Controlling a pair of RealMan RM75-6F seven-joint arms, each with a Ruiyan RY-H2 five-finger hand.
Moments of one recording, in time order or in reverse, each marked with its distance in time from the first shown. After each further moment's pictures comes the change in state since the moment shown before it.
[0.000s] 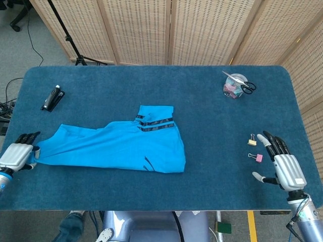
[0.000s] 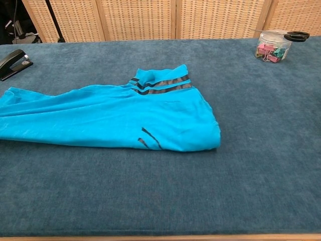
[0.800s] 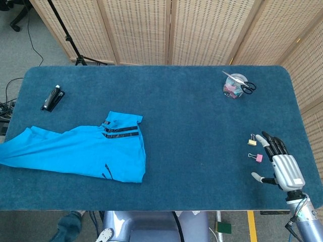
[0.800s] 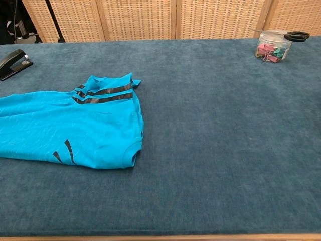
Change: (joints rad) left arm 0.038 -0.207 -0.010 0.603 -0.049 -0.268 -0.382; right arm 0.002 -0.006 -0.001 -0.002 0.003 -0.004 -0.020
